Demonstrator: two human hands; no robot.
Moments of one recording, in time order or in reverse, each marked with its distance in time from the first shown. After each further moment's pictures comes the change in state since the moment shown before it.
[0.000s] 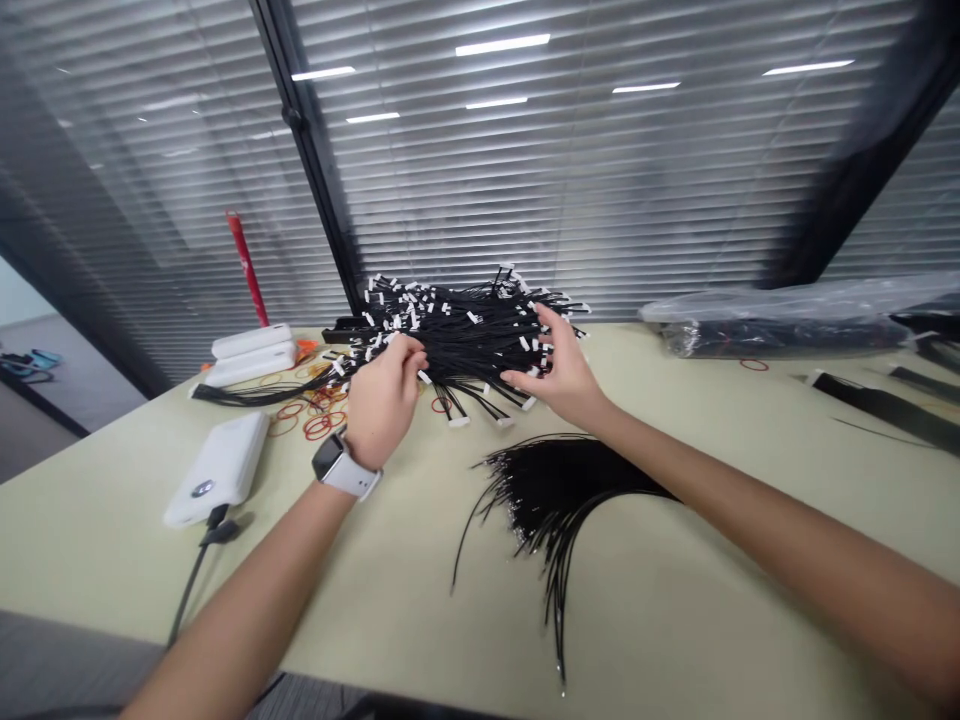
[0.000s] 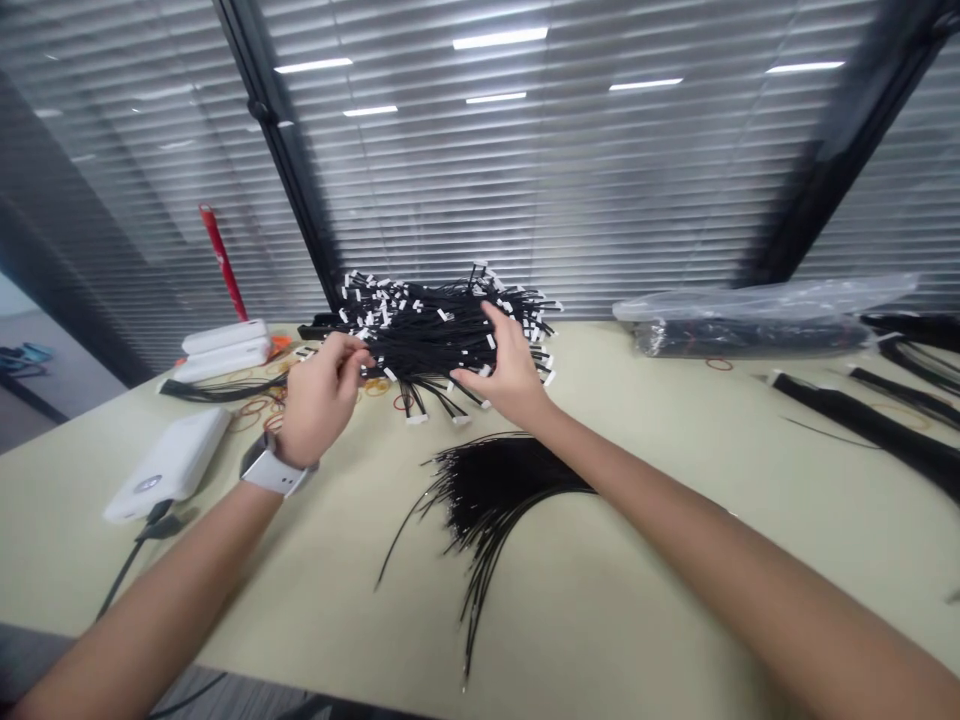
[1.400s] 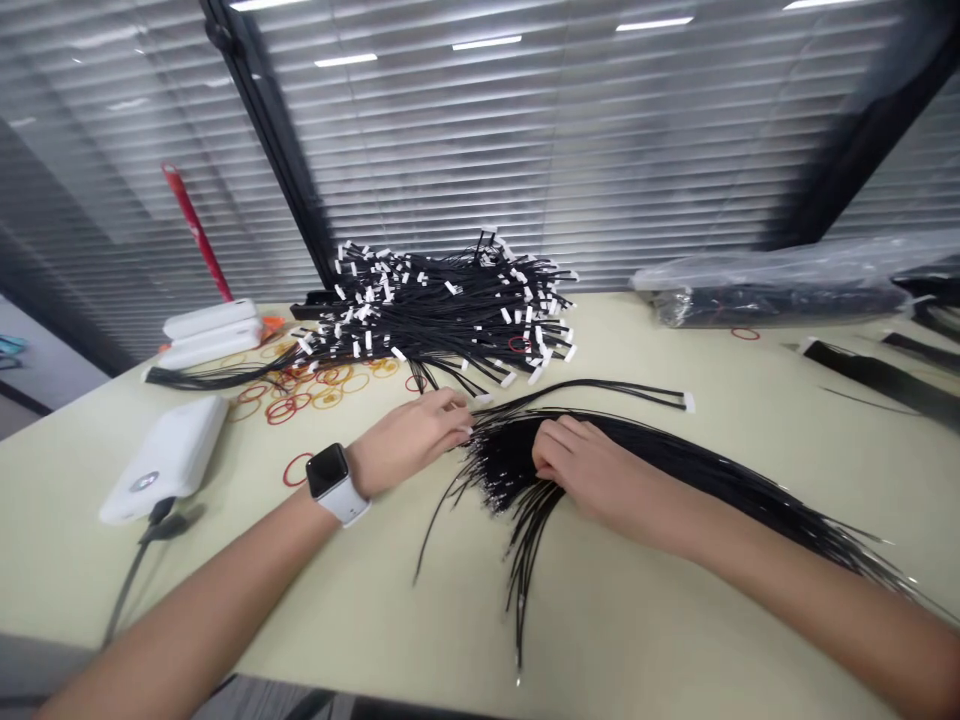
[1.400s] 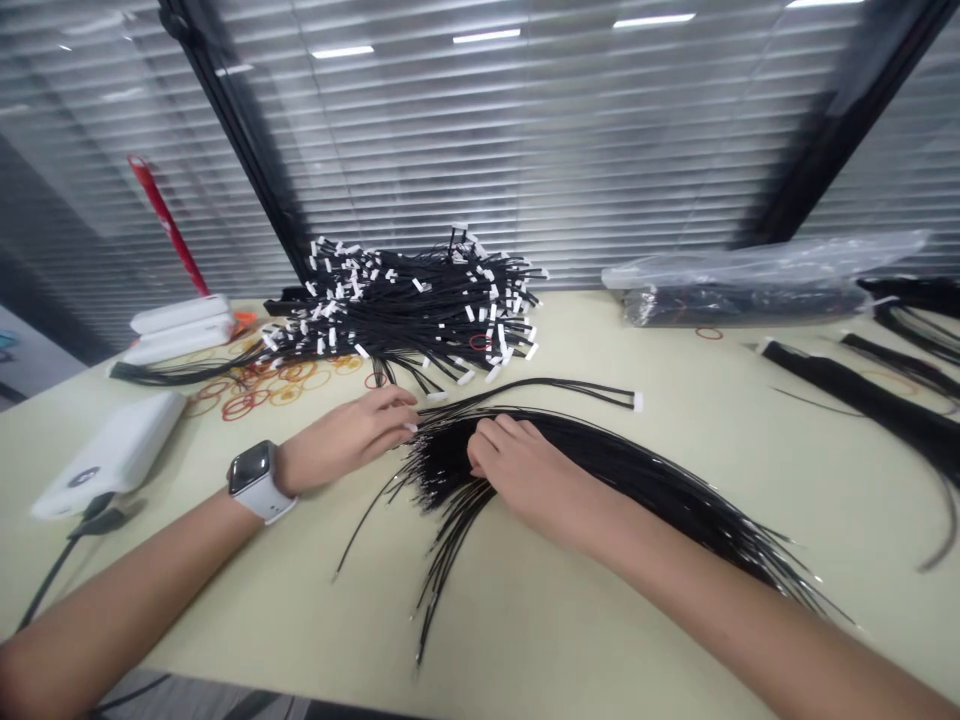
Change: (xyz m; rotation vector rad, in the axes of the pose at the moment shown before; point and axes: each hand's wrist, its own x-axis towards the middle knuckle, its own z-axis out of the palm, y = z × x) left_hand -0.029 0.022 0.032 -0.143 -0.732 0.505; right_hand -0.105 -0.005 -0.041 -0.315 -0.502 -0.353
